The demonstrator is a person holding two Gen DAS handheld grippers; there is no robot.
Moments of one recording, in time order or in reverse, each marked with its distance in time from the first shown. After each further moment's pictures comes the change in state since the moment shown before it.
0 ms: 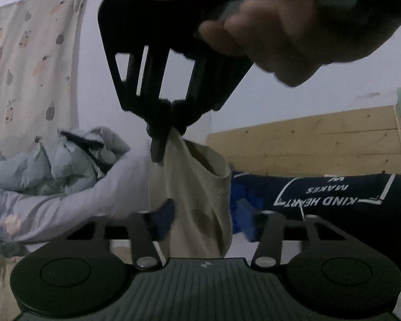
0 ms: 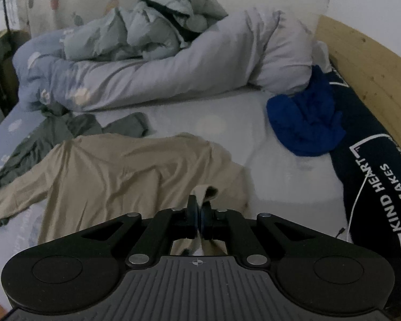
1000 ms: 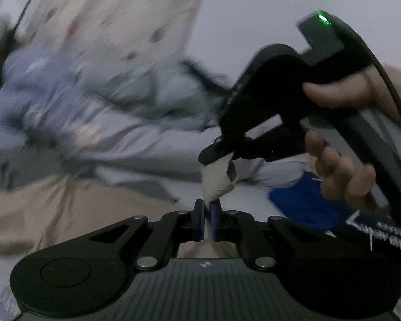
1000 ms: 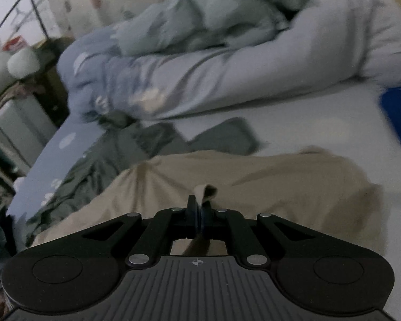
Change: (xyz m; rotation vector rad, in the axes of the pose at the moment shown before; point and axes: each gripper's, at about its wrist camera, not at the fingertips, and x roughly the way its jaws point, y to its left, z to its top) left arm -0.022 0.275 -0.066 -0.491 0.171 0.188; right arm 0.178 0.157 0.058 0.034 0.039 0.345
